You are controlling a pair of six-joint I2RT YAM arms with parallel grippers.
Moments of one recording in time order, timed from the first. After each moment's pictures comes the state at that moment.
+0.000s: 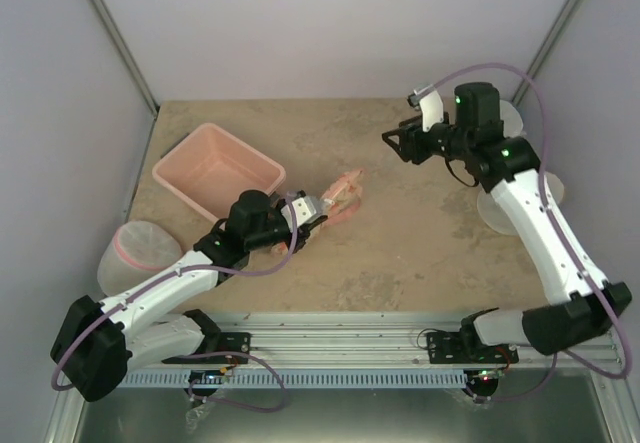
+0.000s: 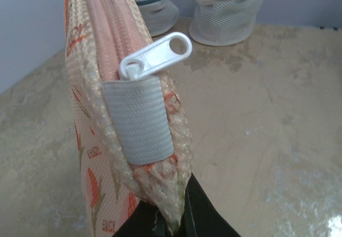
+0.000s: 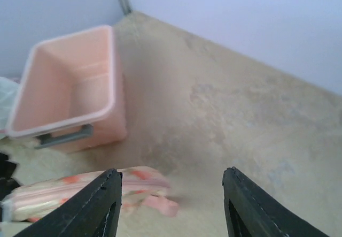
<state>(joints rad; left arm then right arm) -0.69 1.06 0.58 0.11 0.36 0.30 0.33 1.39 1.52 -0.72 -0.41 -0.08</state>
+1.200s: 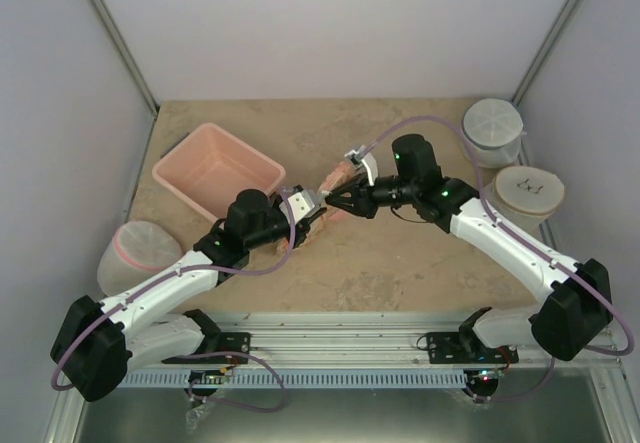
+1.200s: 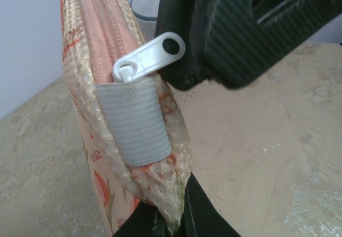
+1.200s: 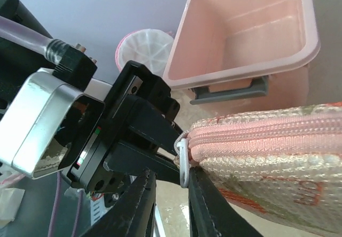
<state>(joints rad) -0.69 1.06 0.59 0.18 0.30 0.24 0.64 1.33 1.10 -0.28 -0.74 0.21</state>
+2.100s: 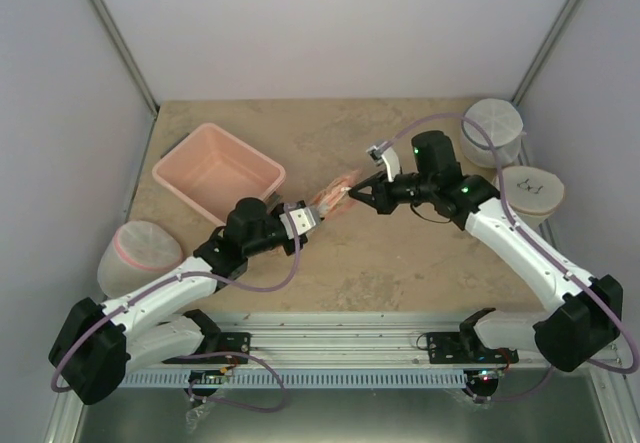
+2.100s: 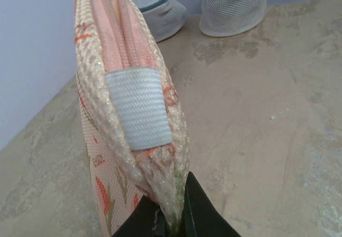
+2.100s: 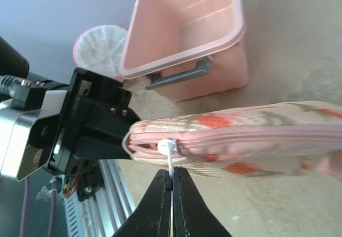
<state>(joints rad) -0.69 1.04 0.51 0.22 0.31 0.43 0.55 1.28 1.12 -0.46 -0.66 0.15</state>
